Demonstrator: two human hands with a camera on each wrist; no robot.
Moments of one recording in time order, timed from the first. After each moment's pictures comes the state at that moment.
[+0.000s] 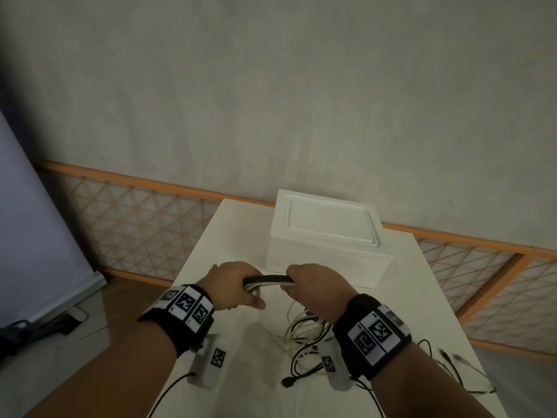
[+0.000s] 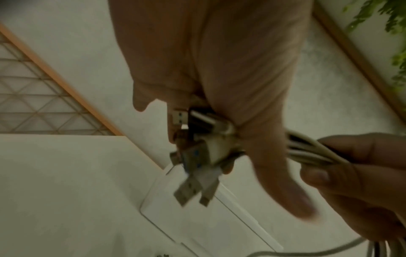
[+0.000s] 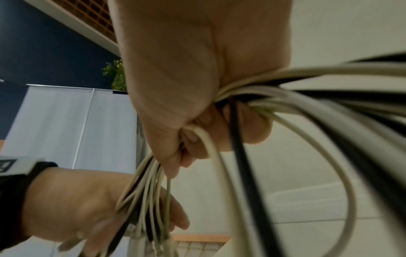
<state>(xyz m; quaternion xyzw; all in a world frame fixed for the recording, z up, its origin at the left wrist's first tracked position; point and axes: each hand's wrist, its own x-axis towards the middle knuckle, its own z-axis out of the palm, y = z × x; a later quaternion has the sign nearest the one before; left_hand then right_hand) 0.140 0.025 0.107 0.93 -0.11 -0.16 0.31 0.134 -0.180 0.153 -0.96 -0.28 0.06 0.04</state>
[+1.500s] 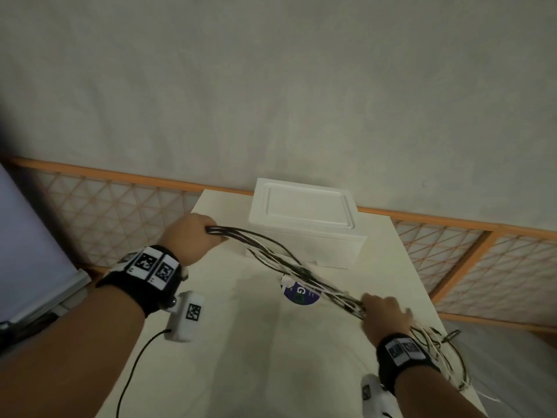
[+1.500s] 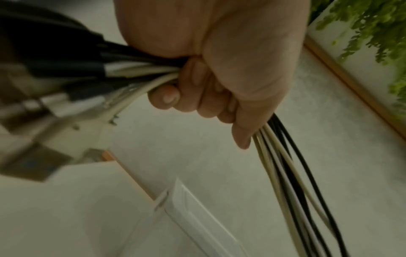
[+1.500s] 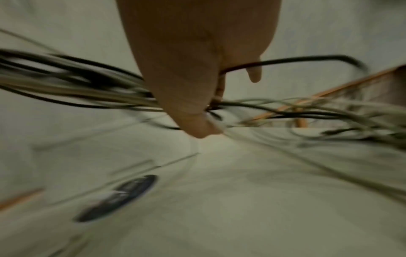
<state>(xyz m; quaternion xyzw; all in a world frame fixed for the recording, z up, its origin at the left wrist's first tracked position) 0.139 0.030 0.167 0.95 -0.01 0.04 0.31 0.100 -0.354 0.047 -0.99 0.12 0.09 0.00</state>
